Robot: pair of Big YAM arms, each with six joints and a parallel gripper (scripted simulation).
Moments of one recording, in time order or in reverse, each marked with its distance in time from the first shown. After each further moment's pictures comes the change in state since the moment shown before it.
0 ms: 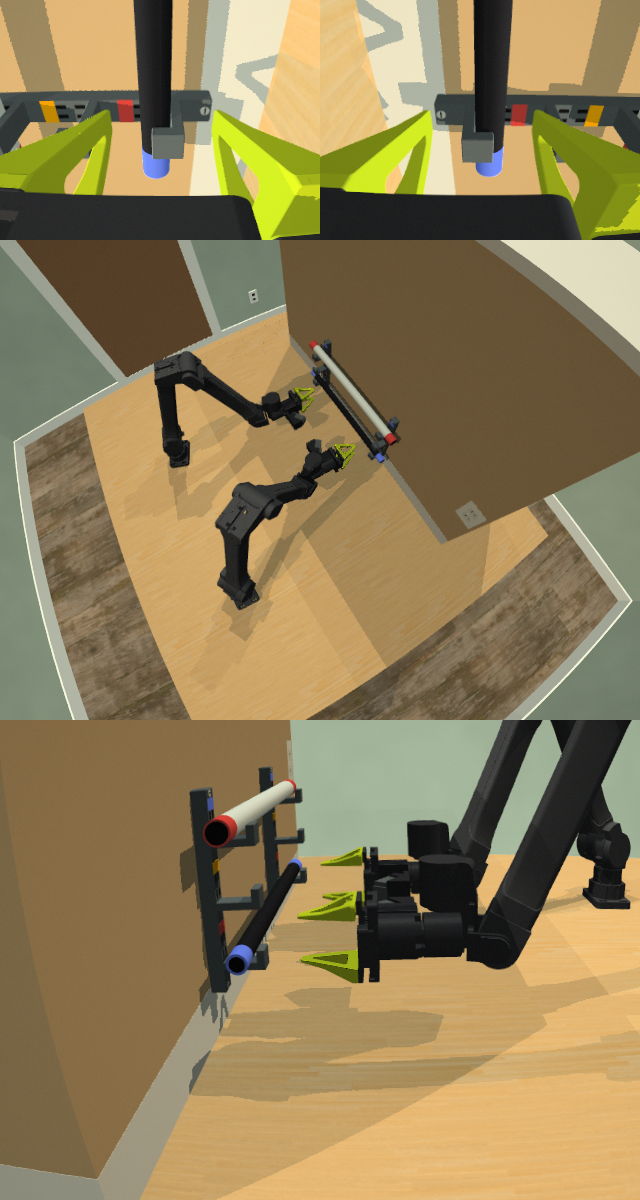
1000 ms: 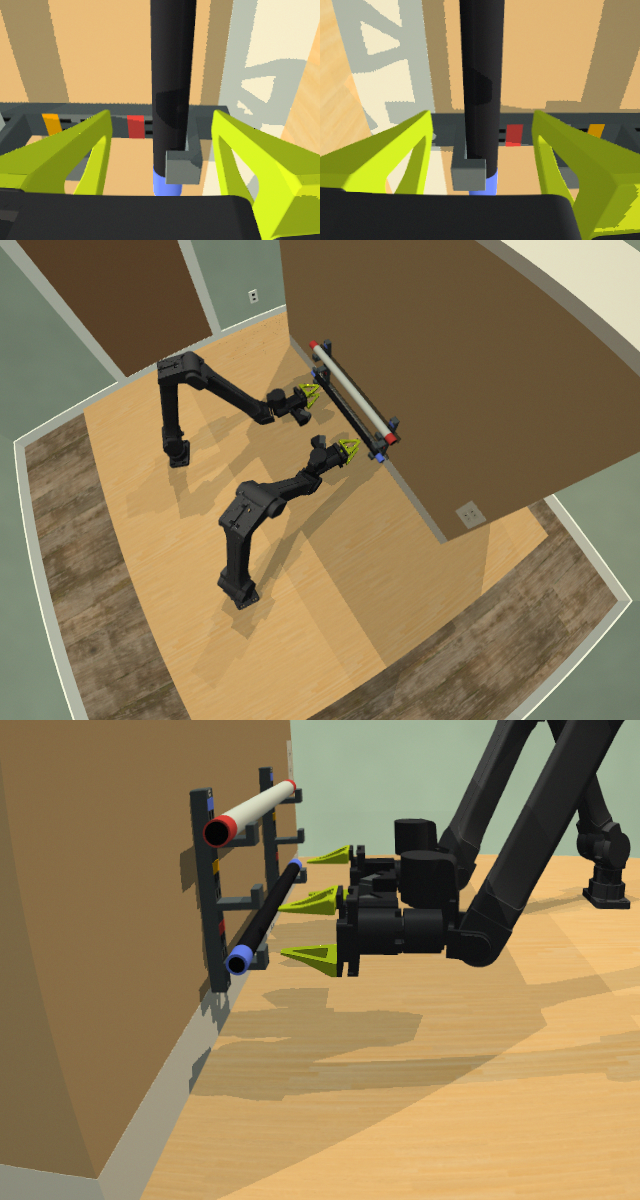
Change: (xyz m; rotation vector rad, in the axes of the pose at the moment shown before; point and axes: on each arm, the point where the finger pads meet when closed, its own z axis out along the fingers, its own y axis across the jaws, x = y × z) left arm -0.001 0.010 0.025 -0.030 0.001 -0.007; right arm -0.006 -0.006 0.023 0.013 -0.008 0.007
